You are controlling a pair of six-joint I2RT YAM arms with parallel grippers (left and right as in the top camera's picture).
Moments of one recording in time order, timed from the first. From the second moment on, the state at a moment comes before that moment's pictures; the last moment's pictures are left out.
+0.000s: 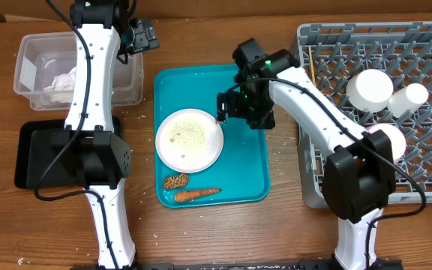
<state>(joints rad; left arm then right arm) -0.04 2.33 2.49 -1.32 -0.09 -0.37 0.48 2.08 1.81 -1.21 -0.33 0.50</state>
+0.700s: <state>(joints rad) -0.04 2.33 2.49 -1.32 -0.09 -0.37 0.28 1.68 1.82 -1.35 0.04 0.59</state>
